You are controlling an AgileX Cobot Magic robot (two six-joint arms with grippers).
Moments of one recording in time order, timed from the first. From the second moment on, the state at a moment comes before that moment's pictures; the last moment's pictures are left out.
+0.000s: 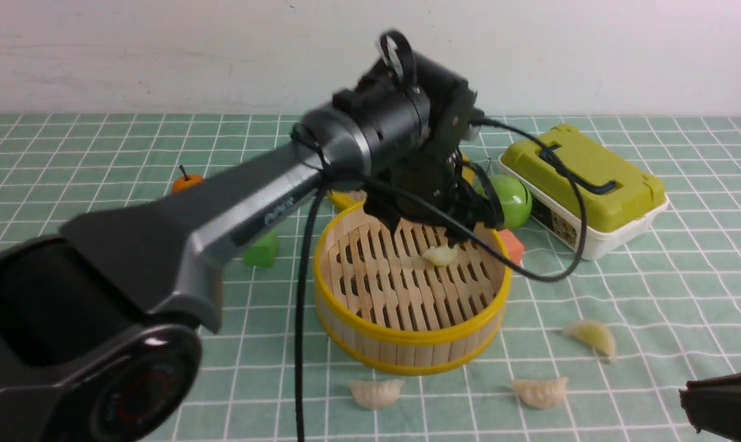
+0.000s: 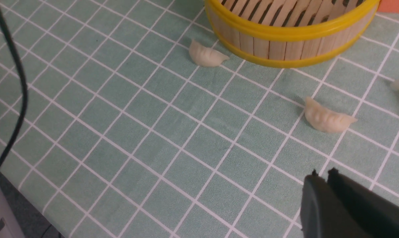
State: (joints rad) right arm 0.23 0.75 -0.70 0.54 0.89 -0.48; left arm -0.69 2.22 -2.22 0.18 1.16 -0.35
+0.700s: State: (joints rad) right arm 0.23 0.75 -0.70 0.54 0.85 -0.48; left arm -0.69 1.84 -1.34 -0.06 0.93 0.22
